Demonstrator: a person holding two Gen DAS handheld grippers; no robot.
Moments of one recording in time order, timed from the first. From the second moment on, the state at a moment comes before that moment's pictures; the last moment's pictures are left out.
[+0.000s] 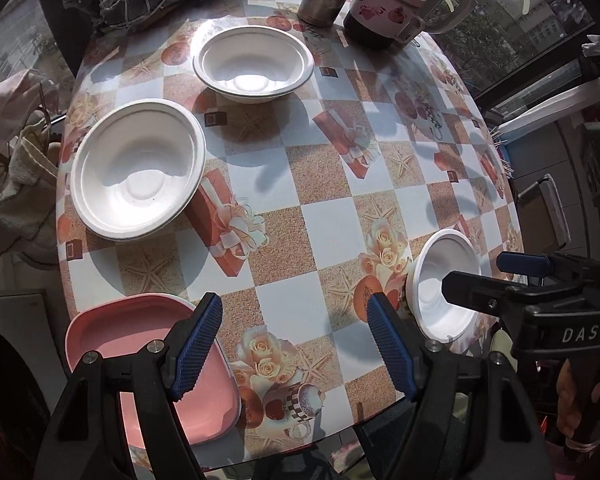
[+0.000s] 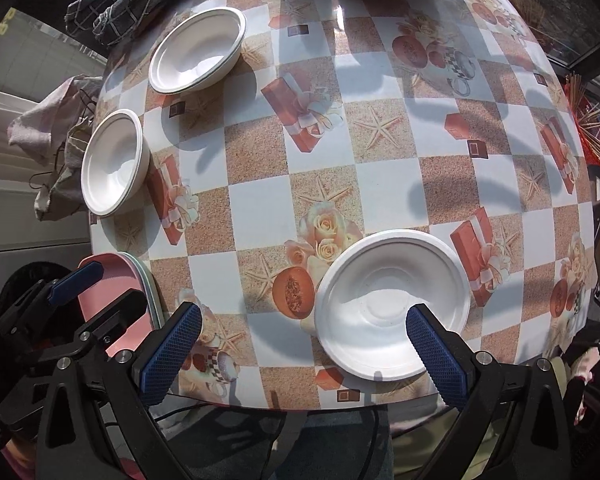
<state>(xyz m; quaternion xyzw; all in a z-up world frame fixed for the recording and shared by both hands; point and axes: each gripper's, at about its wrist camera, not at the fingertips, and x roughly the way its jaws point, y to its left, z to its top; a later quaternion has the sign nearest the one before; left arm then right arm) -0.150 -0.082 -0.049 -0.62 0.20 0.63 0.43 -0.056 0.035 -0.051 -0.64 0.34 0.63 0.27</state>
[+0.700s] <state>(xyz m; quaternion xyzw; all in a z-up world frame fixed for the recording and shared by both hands) -0.296 -0.110 -0.064 -0.63 0.14 0.72 0.25 -0.187 0.036 -0.090 -0.67 0.30 0.64 0.21</state>
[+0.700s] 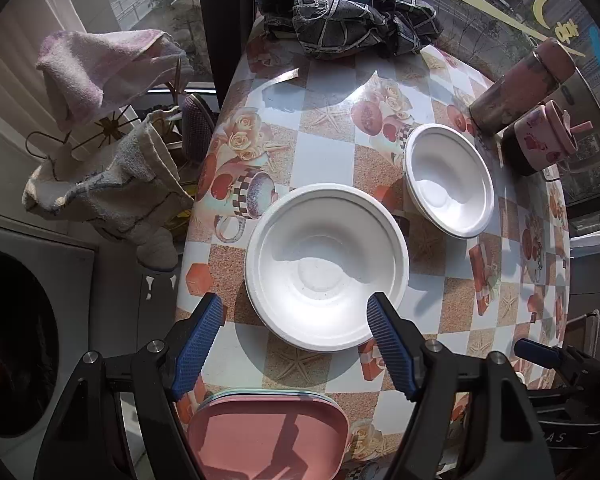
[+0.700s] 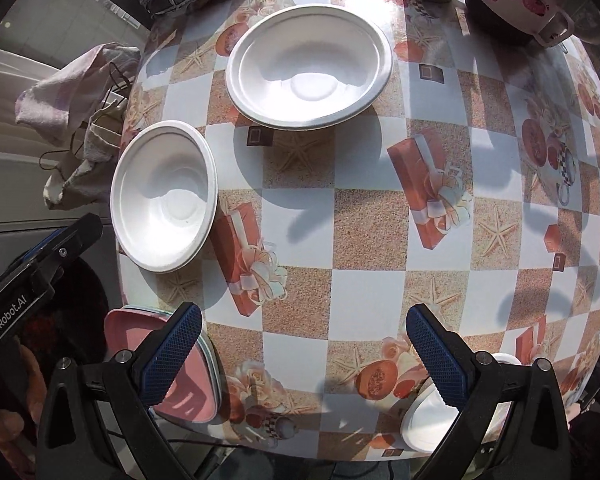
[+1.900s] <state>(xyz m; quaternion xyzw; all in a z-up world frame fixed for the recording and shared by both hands) -0.314 -0.067 -0.152 -0.67 0.24 0.66 0.24 -0.271 0.023 -0.178 -0.69 0.29 0.65 0.15</state>
